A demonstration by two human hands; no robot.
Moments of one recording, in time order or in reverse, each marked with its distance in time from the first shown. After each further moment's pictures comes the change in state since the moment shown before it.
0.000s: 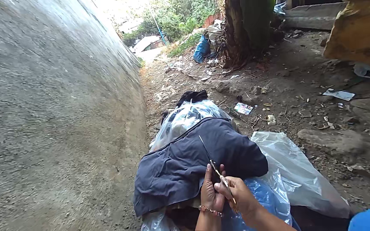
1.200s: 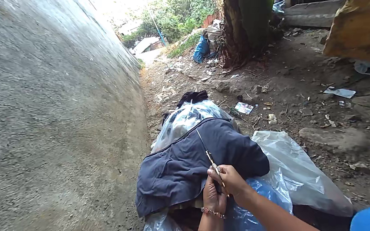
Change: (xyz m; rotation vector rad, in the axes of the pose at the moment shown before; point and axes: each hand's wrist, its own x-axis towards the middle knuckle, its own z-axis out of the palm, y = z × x) left_hand 0.003 -0.007 -0.011 0.046 -0.092 0.082; right_hand 0.034 -0.021 0.008 -0.107 -0.036 -0.002
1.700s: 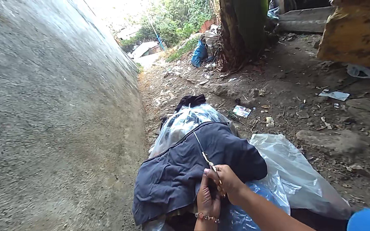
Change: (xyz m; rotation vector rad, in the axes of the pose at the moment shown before) left_hand 0.000 0.012 0.002 0.142 0.045 0.056; right_hand 0.005 -0.012 0.004 0.142 0.001 0.038
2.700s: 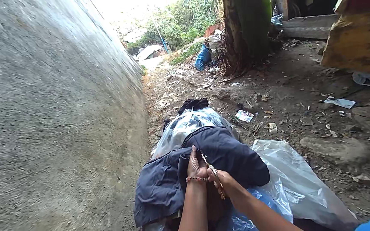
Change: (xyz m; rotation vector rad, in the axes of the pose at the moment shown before) left_hand 0.052 0.060 0.066 -0.120 0.065 0.042; right_hand 0.003 0.006 -0.007 -0.096 -0.119 -0.016
